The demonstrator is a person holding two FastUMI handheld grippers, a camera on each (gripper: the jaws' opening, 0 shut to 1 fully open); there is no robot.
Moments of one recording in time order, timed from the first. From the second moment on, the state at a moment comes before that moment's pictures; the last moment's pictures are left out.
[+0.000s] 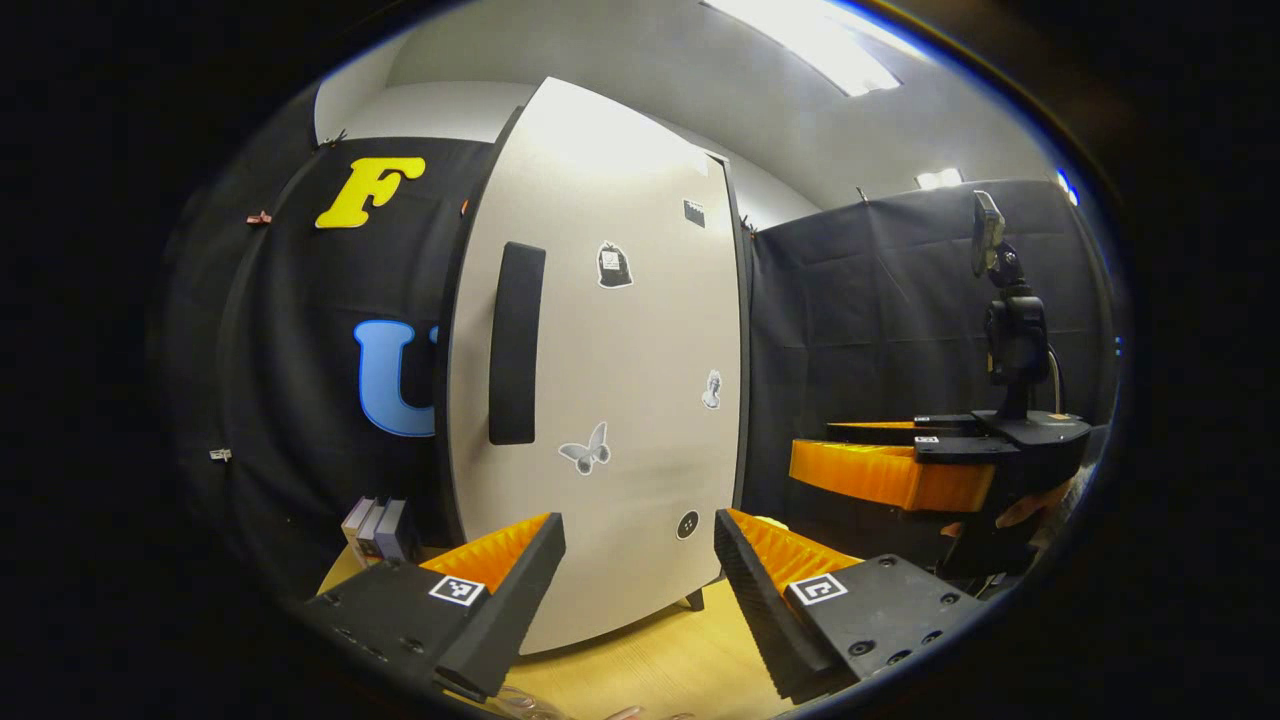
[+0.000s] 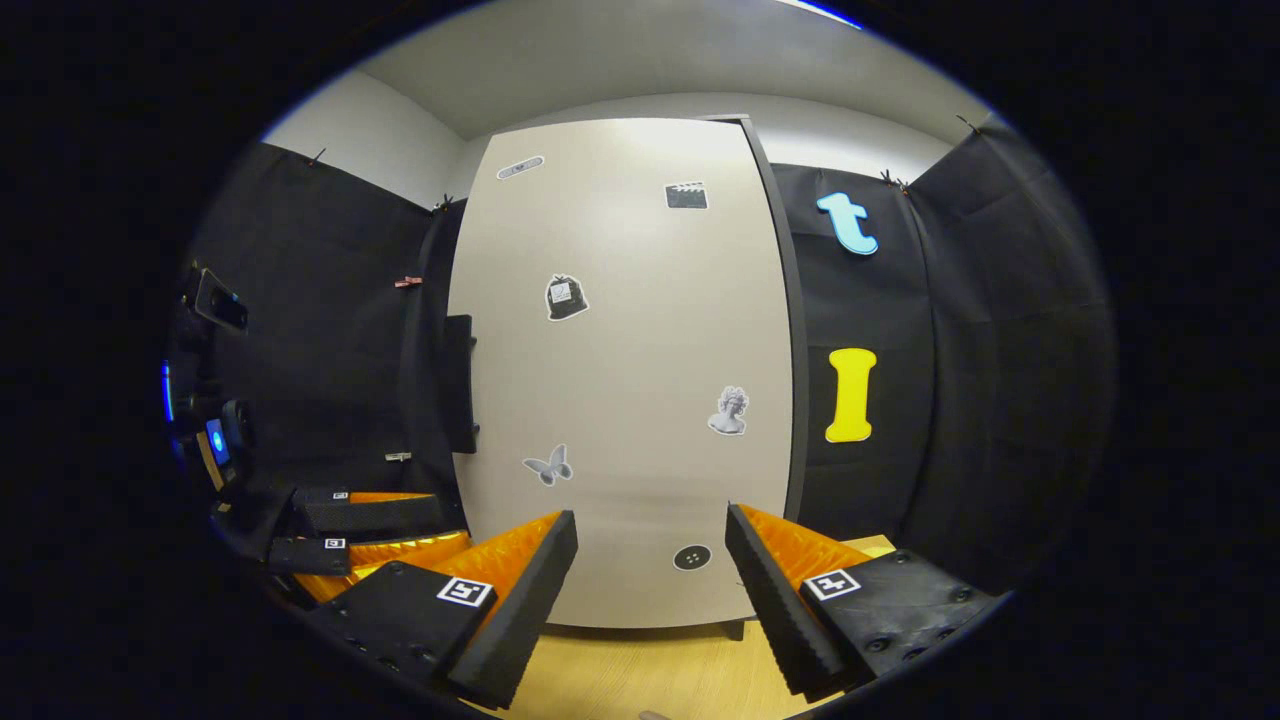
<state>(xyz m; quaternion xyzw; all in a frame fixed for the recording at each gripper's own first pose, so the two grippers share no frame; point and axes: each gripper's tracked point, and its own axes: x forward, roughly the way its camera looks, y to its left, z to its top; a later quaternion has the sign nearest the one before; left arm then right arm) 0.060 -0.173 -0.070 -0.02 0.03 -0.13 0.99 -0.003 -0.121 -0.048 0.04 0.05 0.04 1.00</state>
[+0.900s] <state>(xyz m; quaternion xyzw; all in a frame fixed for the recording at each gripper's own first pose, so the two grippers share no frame) 0.071 -0.162 -0.068 -0.02 0.03 -0.09 1.00 -0.001 -0.123 -0.051 0.02 0.06 0.08 0.99</state>
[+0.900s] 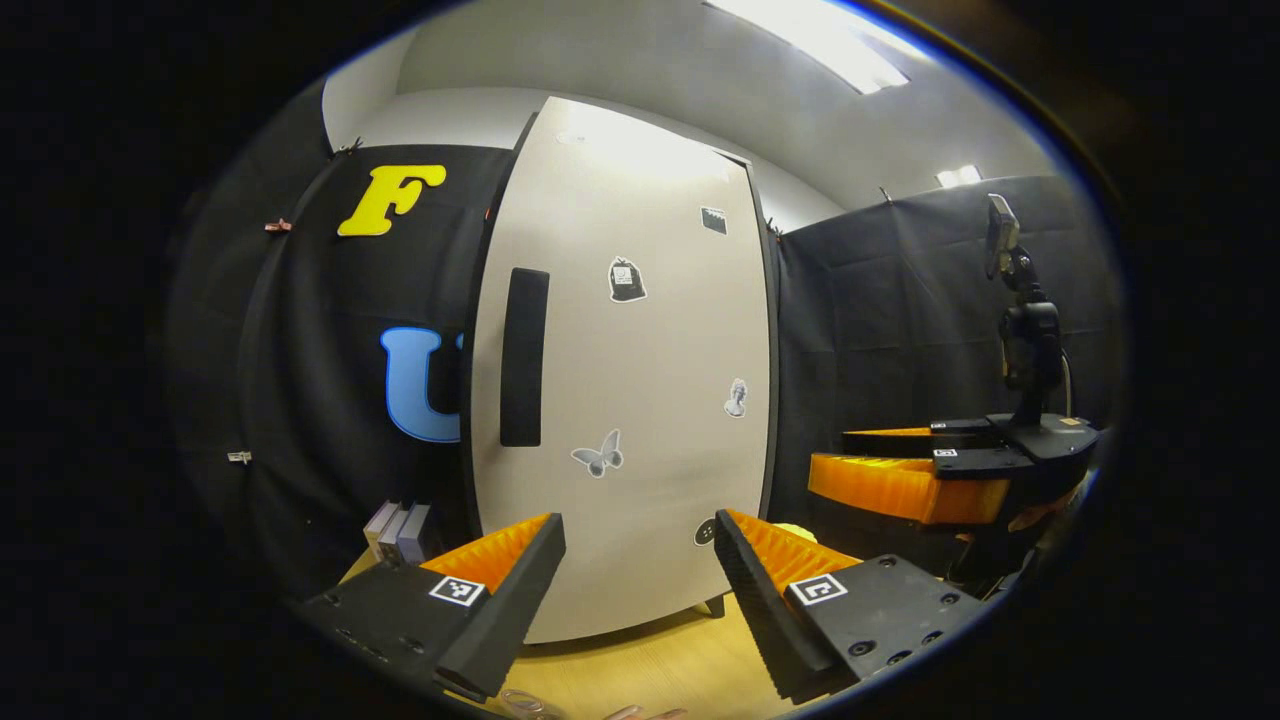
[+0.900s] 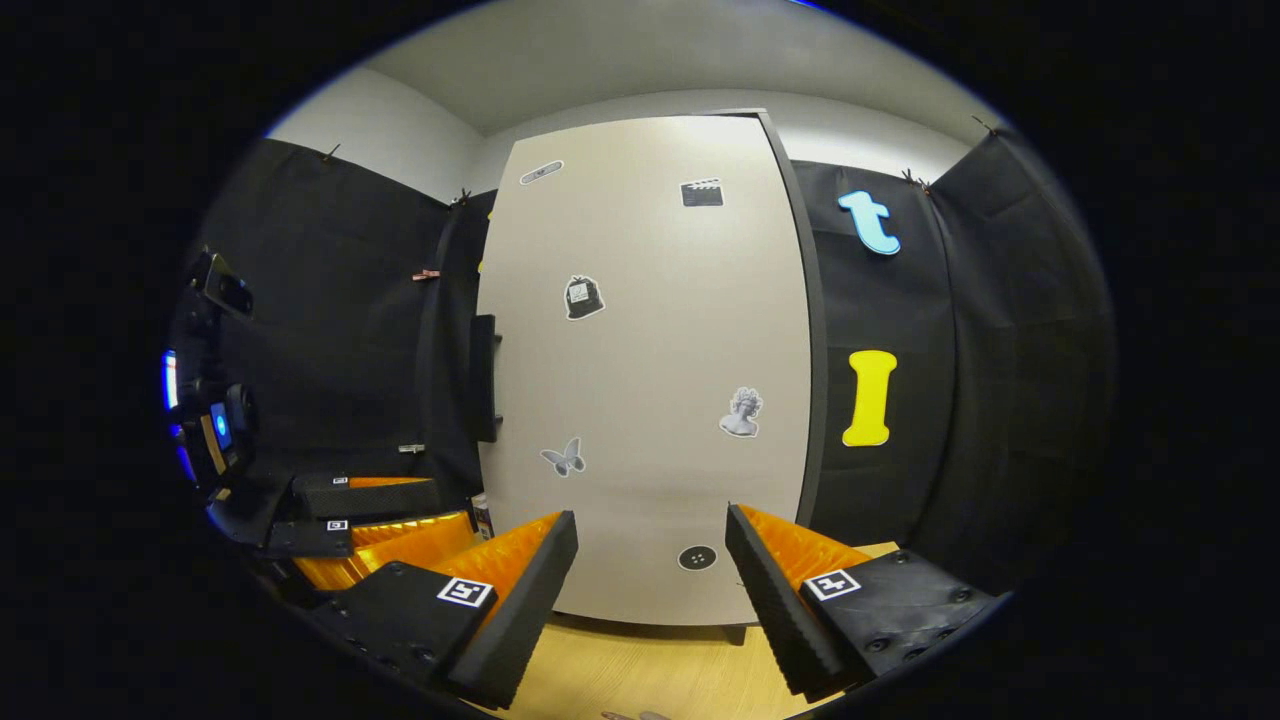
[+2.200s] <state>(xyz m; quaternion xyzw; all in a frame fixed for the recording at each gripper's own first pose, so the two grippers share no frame) 0.095 -0.161 -0.060 -0.03 0.01 -0.12 0.99 0.006 -0.129 -0.047 -0.03 0.04 0.08 1.00</state>
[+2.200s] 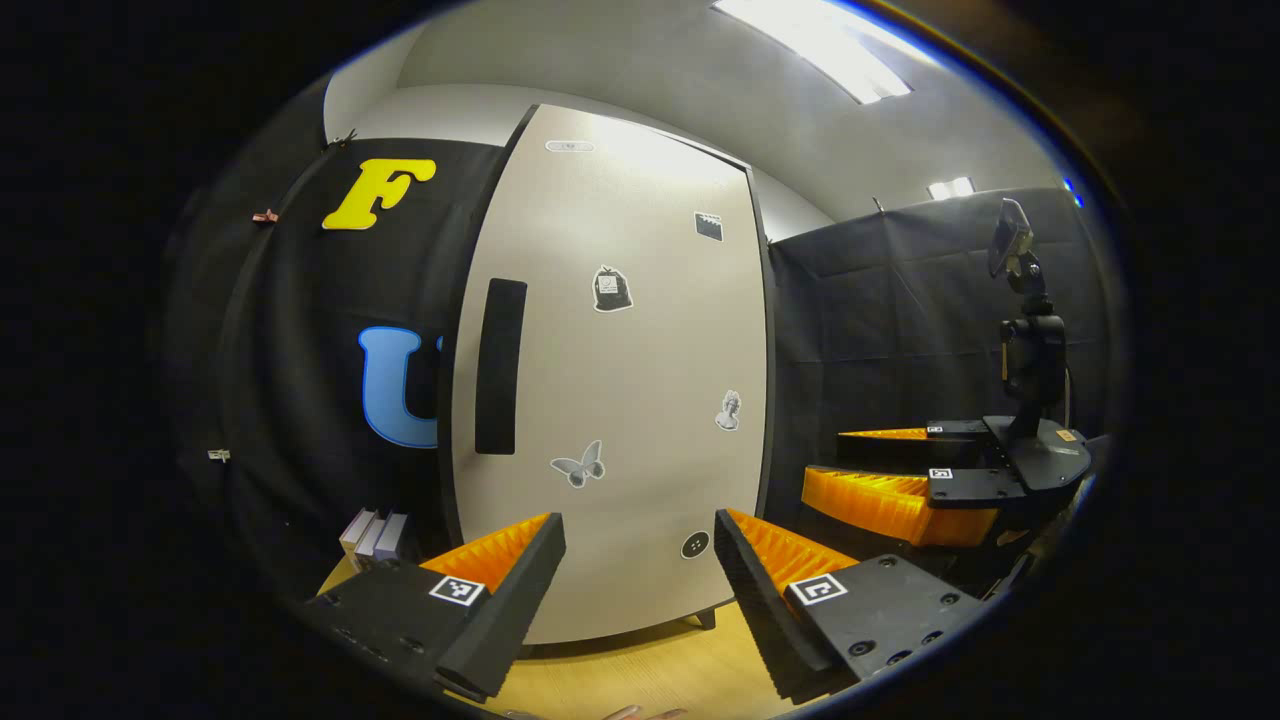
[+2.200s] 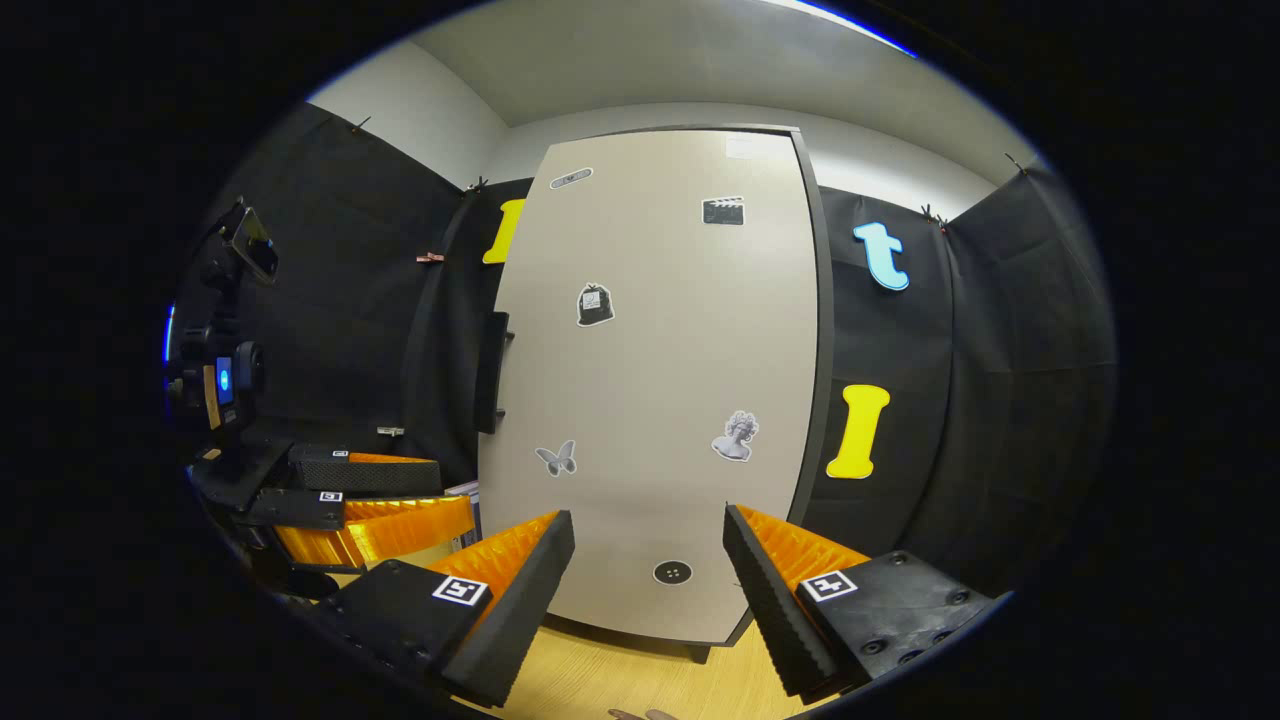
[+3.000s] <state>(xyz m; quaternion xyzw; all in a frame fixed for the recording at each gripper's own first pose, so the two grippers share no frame) 0.096 -0.158 -0.060 -0.03 0.02 -0.11 0.99 0.007 -0.127 -0.049 -0.03 0.05 0.09 0.99</state>
